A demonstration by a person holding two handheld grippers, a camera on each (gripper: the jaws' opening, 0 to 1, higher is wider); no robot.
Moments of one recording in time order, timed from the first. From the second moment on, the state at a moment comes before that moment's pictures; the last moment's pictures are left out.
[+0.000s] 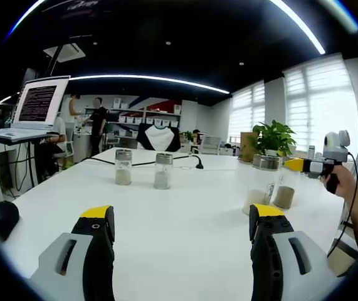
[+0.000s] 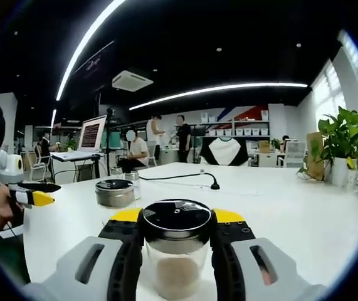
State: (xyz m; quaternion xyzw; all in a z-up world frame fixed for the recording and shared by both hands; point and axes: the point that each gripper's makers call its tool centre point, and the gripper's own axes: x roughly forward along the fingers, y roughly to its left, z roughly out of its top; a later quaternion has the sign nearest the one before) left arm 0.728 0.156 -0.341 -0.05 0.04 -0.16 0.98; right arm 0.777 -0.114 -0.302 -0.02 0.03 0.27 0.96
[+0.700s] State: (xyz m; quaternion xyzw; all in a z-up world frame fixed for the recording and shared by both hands) left arm 0.727 0.156 -0.340 -0.05 0.04 -0.16 0.98; right arm 0.781 -0.117 -0.302 -0.02 0.02 0.26 0.97
